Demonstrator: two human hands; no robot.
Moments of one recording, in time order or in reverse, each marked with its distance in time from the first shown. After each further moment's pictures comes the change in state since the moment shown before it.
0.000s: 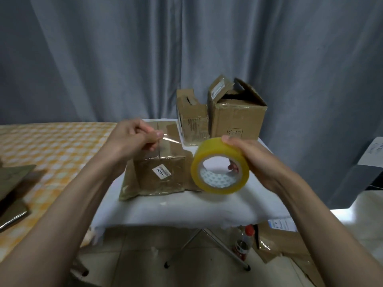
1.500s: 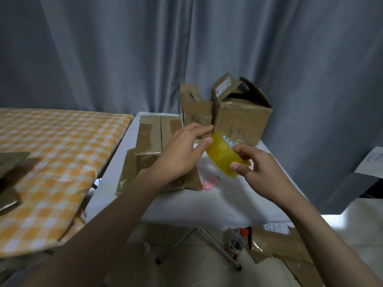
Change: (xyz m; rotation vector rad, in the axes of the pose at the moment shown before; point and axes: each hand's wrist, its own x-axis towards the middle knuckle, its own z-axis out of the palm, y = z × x) left_hand 0.005 -0.026 0.072 0.482 -0.217 0.486; right_hand -0.019 0.011 0.004 -0.621 0.152 -0.280
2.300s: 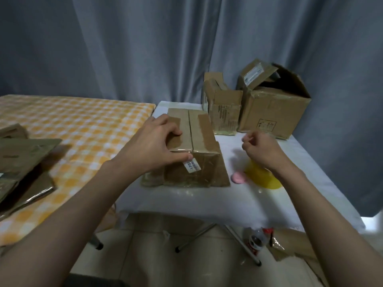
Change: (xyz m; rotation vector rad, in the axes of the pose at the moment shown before) left_hand -0.041 -0.090 -0.075 0.389 -0.052 -0.133; right_hand 0.083 0.018 0.065 -0.088 -0.004 0.365
